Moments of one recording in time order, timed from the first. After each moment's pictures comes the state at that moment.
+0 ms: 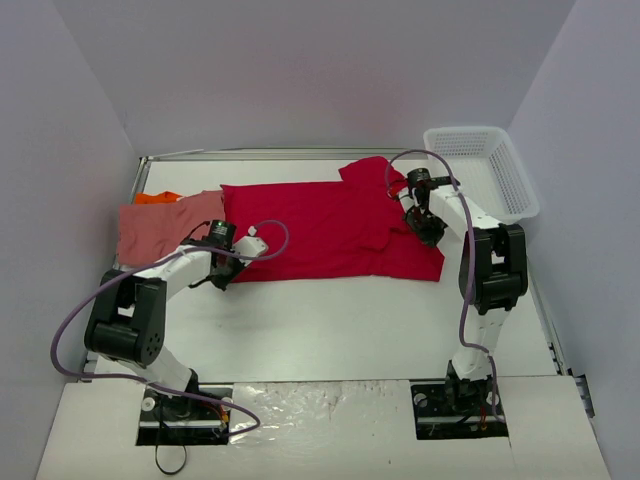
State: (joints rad) left arm -0.24 1.58 0.88 -0.47 0.00 0.59; right arm 0.16 1.96 1.48 -0.89 0.23 -0.36
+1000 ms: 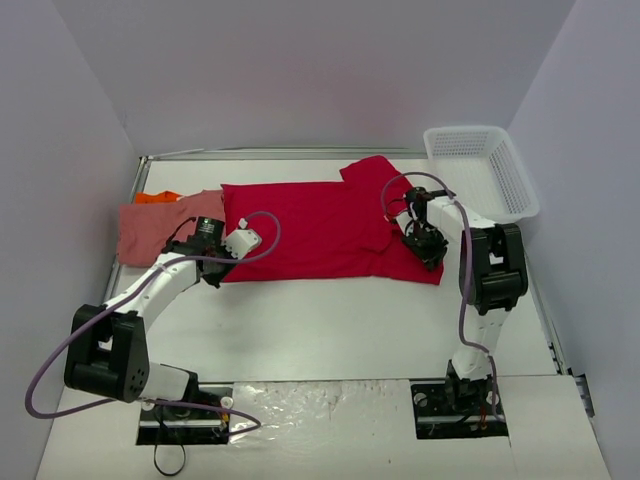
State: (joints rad) left arm -0.23 1.37 0.87 -0.56 0.03 0.58; right arm 0.16 1.96 1.35 -0.91 0.19 -0.43
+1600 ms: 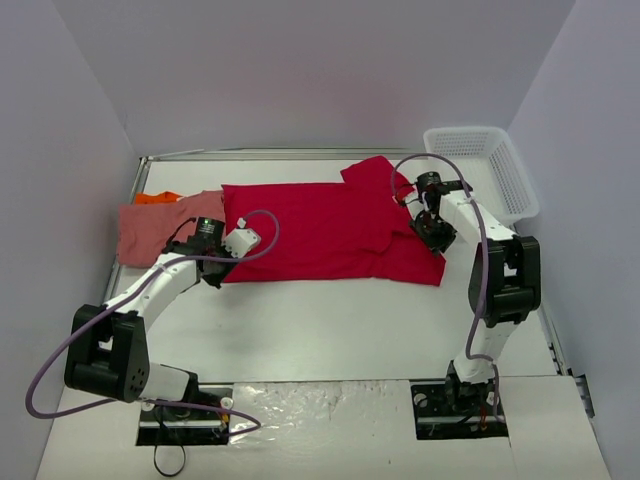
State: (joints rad) left arm -0.23 1.37 0.87 -0.57 0.03 0.53; right arm 0.14 1.85 1.39 -0.93 0.18 -0.42
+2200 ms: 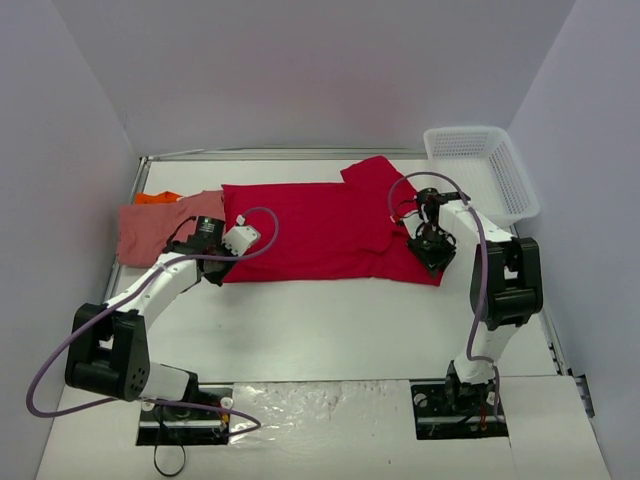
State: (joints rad) left arm -0.23 1.38 0.87 -0.53 0.03 0.50; right arm 0.13 1.81 1.27 -0.98 0.11 -0.45
